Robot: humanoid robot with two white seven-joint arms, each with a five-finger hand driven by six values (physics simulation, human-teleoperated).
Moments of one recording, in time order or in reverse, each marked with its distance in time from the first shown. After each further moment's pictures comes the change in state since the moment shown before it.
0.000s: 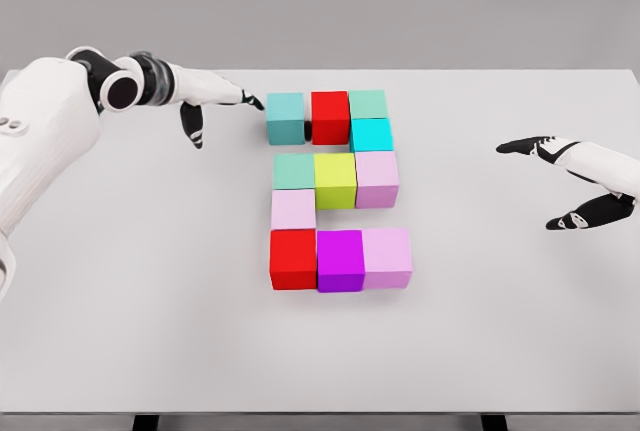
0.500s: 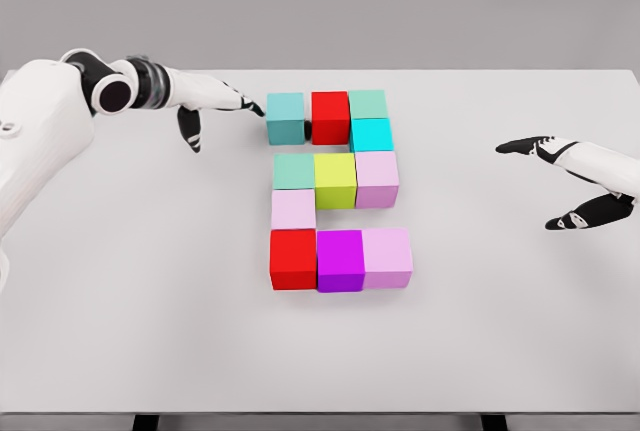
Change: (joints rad) left arm 0.006 0.018 -0.001 -0.007 0.000 -0.064 0.000; right arm 0.000 0.001 0.000 -0.001 0.000 0.000 0.000
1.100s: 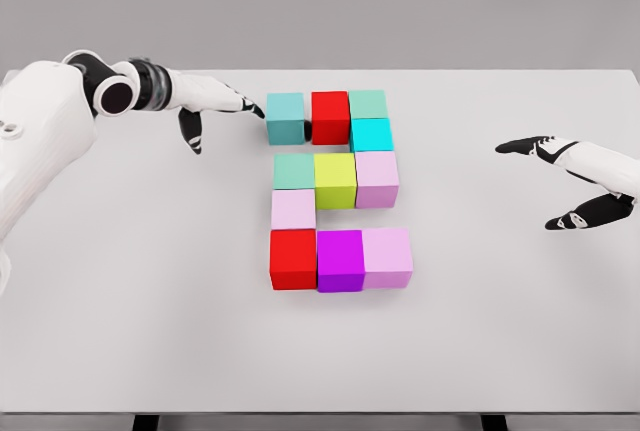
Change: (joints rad) left arm 0.003 -0.005 -0.001 -0.002 -0.002 -0.001 0.000; right arm 0.000 0.001 0.000 0.000 0.000 0.000 0.000
